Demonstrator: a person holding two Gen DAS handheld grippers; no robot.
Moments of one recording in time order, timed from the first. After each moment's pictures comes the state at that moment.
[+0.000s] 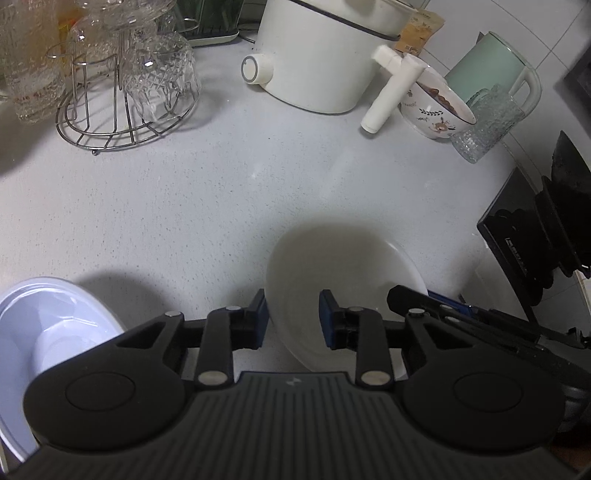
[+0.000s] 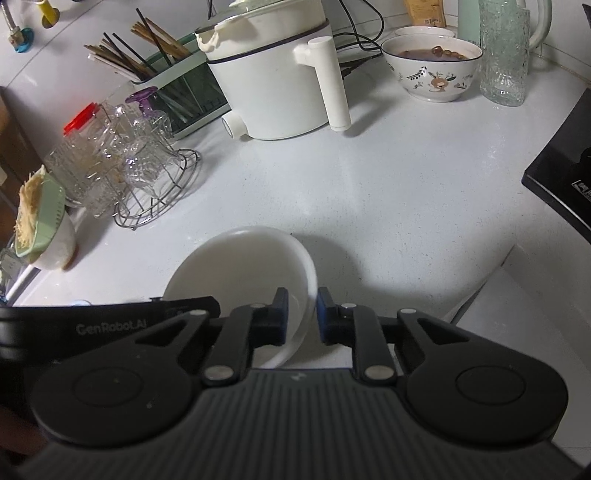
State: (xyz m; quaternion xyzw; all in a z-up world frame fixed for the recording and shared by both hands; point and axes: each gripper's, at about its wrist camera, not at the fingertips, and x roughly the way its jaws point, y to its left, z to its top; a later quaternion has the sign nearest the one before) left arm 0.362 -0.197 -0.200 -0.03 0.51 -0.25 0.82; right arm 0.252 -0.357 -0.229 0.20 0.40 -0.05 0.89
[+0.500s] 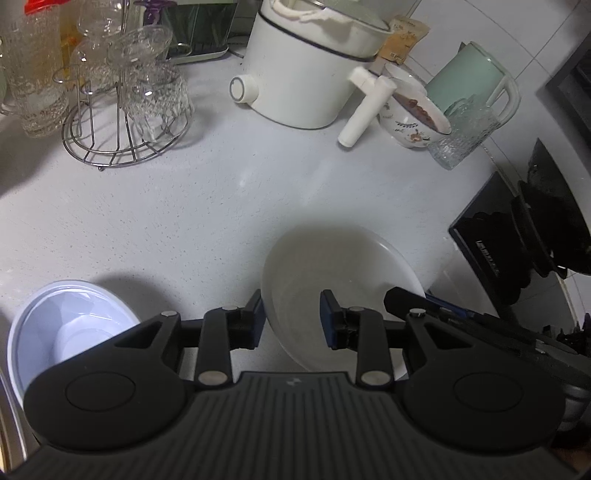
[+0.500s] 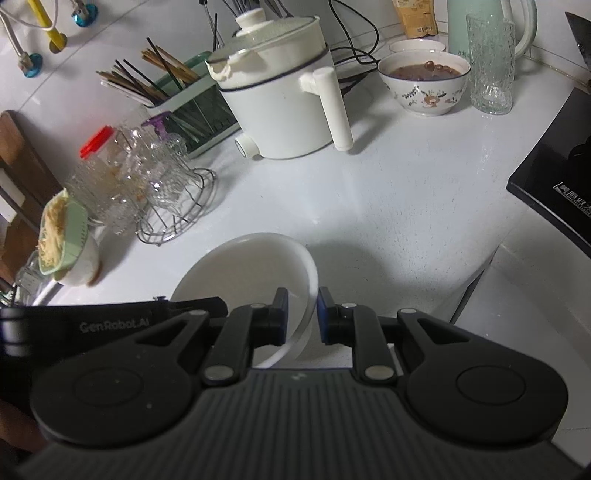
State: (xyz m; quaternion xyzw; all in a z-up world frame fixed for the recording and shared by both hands) left arm 0.349 -0.187 -0.156 -0.04 0.51 -0.27 0.82; right arm 0.232 -0.354 -0.193 0.22 0.38 -0.05 0.89
